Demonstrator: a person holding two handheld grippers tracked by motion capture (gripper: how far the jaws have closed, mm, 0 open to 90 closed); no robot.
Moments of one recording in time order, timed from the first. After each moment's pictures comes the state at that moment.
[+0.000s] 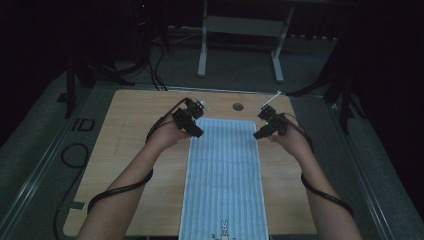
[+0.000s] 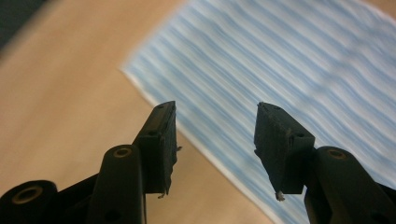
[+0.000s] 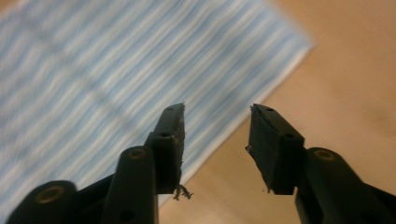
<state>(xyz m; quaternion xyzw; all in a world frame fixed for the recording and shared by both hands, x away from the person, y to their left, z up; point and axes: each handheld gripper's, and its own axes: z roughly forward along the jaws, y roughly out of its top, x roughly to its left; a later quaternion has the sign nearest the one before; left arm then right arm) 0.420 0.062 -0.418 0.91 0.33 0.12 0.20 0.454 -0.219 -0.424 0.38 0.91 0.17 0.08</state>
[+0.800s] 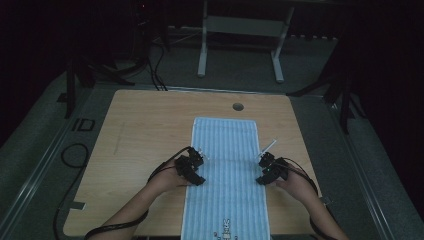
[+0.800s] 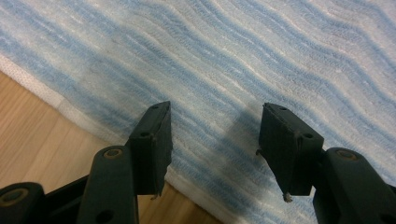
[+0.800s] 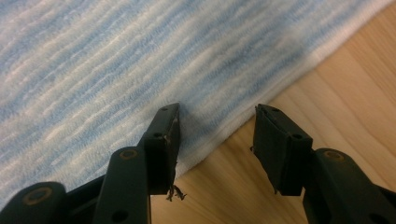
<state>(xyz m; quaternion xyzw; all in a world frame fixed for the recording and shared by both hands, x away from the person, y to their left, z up) 0.355 0.054 -0.527 0.94 0.29 0.03 0.20 0.368 -0.239 -0.520 0.33 0.94 0.11 0.04</state>
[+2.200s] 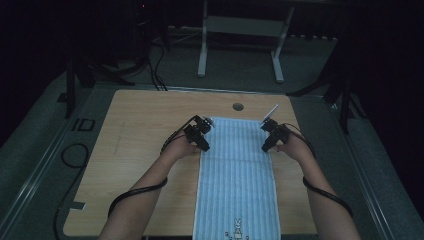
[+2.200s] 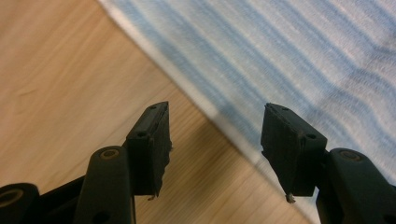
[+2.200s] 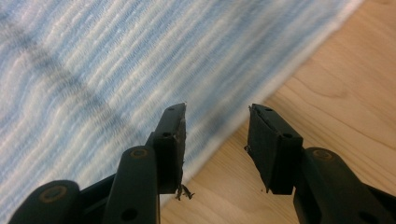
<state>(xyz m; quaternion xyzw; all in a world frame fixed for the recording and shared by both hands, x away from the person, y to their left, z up) 0.449 0.034 -0.500 0.91 0.37 0.09 0.15 0.478 -0.247 -0.489 0.41 0.91 0.06 0.04</state>
